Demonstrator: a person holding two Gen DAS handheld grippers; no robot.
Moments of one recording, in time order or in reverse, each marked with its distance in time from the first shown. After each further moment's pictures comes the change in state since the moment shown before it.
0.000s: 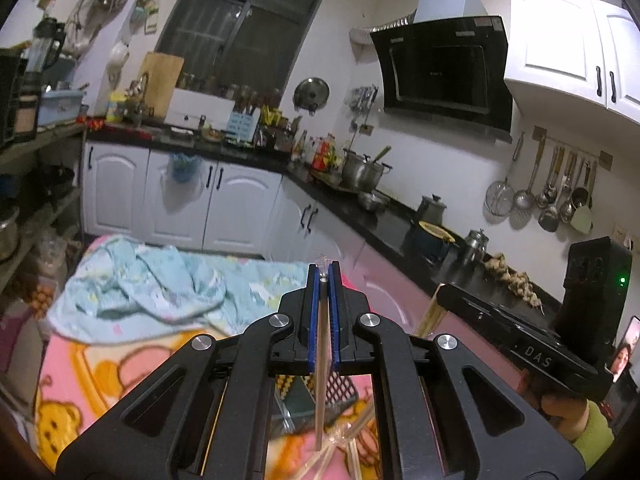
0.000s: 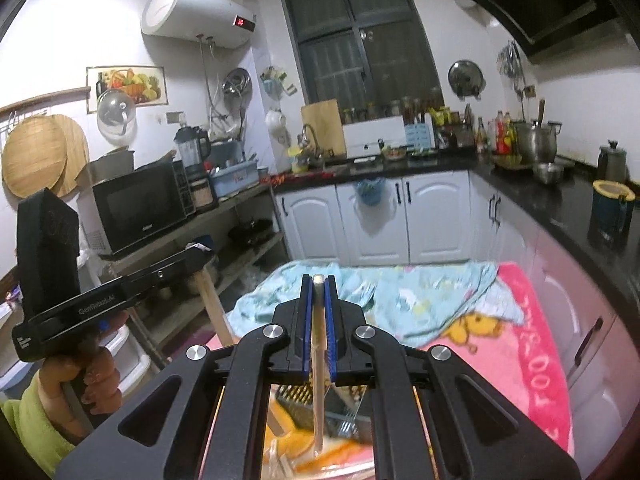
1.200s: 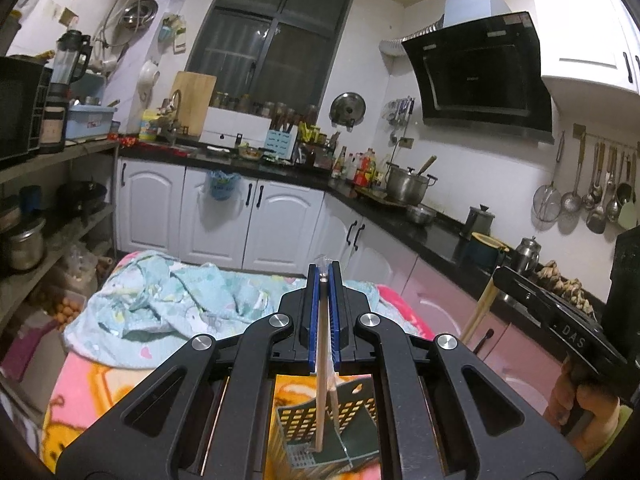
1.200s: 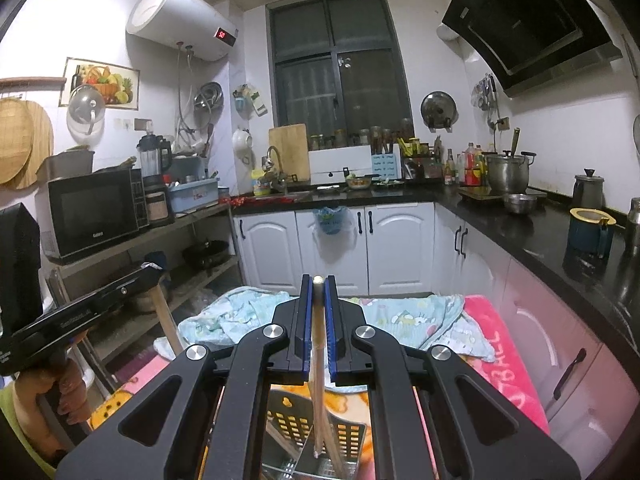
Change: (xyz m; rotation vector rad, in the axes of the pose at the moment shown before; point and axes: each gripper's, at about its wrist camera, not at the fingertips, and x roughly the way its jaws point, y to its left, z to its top) left arm 0.049 0.042 -0.019 0.020 -0.061 0.146; right arm 0.055 -0.033 -0.016 -0.058 -0.102 -0.145
